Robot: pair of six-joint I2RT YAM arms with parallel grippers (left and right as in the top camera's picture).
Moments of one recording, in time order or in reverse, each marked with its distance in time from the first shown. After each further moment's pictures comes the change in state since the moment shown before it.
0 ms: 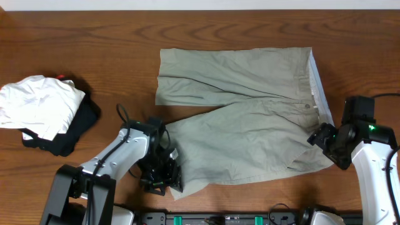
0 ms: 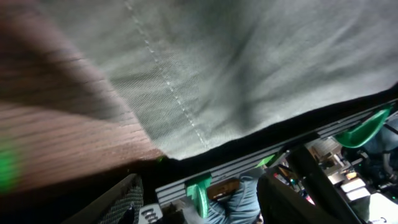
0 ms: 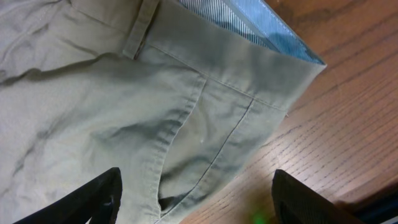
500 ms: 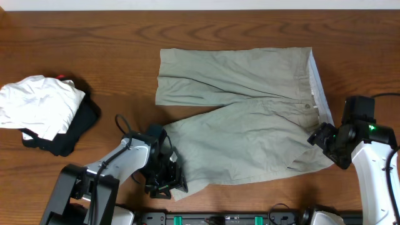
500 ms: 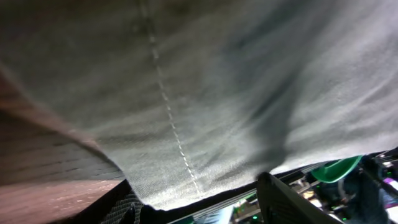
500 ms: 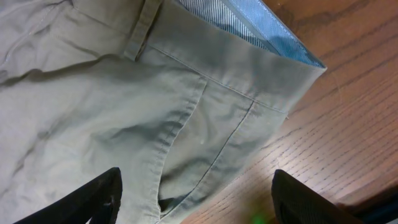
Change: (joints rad) left arm -0.013 -0.003 -0.124 0.222 0.077 -0.220; right arm 0.000 0.000 0.000 0.004 0.000 -0.007
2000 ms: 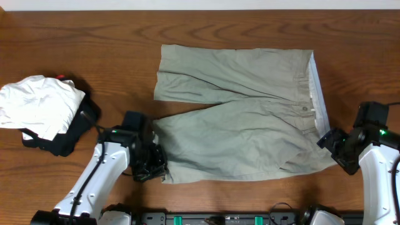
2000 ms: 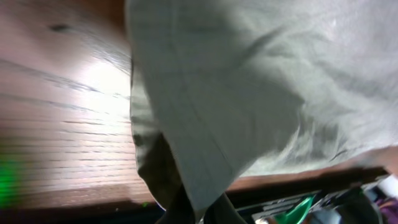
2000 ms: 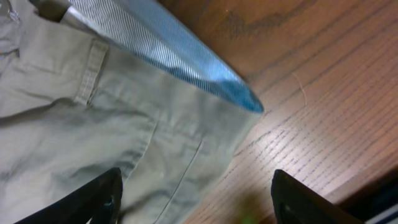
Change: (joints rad) left arm 0.183 -0.225 0.103 -0.092 -0.145 -0.084; right arm -0.131 0.000 -0.034 0.024 0.010 -0.029
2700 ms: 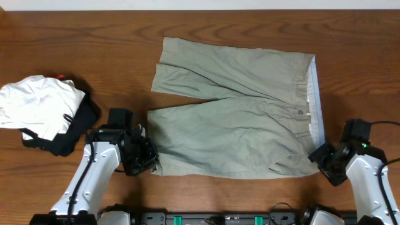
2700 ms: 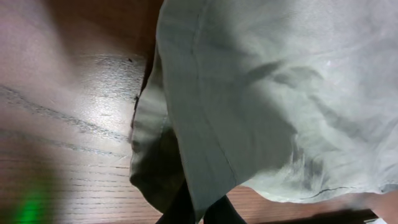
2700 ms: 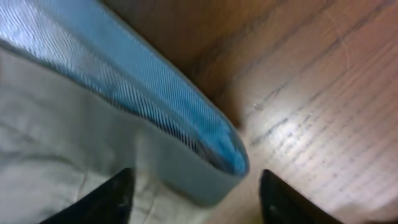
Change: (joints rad) left arm 0.128 0.000 0.000 0.075 -0.060 0.019; right arm 0.000 0.002 -0.252 0.204 -0.014 0.077
